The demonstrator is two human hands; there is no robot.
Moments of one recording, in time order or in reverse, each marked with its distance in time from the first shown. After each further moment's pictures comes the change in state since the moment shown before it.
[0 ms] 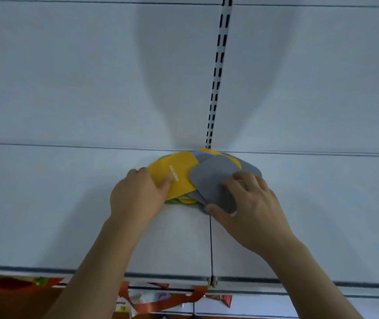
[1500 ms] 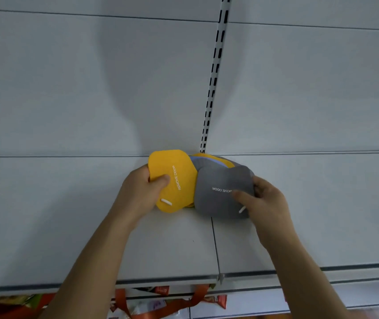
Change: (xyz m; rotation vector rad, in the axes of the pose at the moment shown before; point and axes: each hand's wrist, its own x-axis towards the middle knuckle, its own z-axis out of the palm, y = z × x) left_hand 0.006 -0.008 -0.020 -0.849 -0.229 0.119; right_hand -0.004 0.001 -0.004 1.003 0.204 0.588
